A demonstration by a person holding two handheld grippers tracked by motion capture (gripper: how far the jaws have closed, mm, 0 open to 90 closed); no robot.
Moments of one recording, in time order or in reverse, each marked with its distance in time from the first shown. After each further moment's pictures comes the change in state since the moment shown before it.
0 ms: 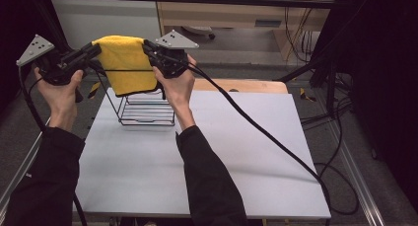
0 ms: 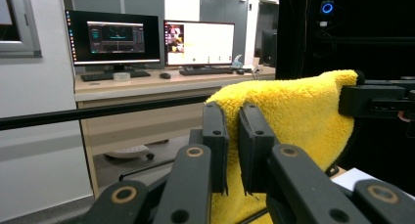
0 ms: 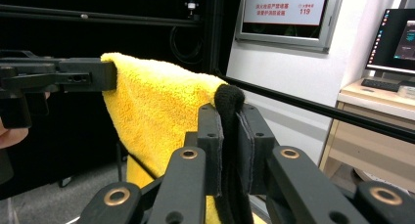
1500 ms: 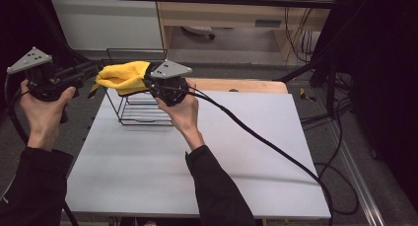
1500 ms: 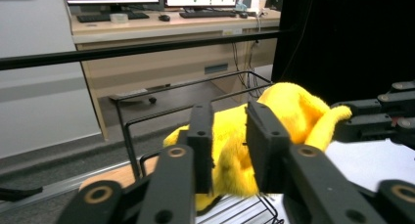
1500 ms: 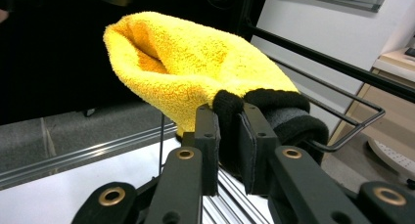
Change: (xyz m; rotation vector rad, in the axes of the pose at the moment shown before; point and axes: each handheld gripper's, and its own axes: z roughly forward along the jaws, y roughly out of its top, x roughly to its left) left arm -0.024 0.006 -0.027 0.256 0.015 -0.036; right arm 0.028 -0.040 -0.025 0.195 0.106 -0.102
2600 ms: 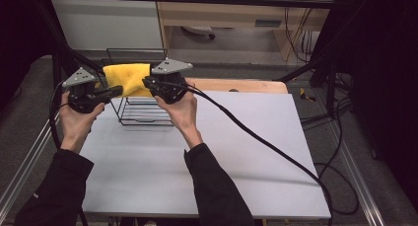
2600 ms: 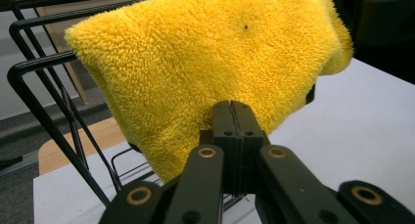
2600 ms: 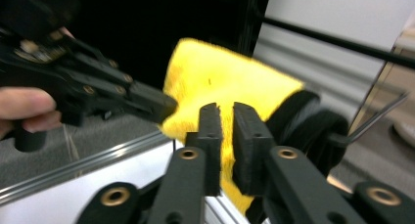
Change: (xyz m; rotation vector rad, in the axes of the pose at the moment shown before) left arm -0.009 -0.060 0.051 0.164 -0.056 0.041; right arm -0.005 -0.005 0.013 0.056 0.038 0.099
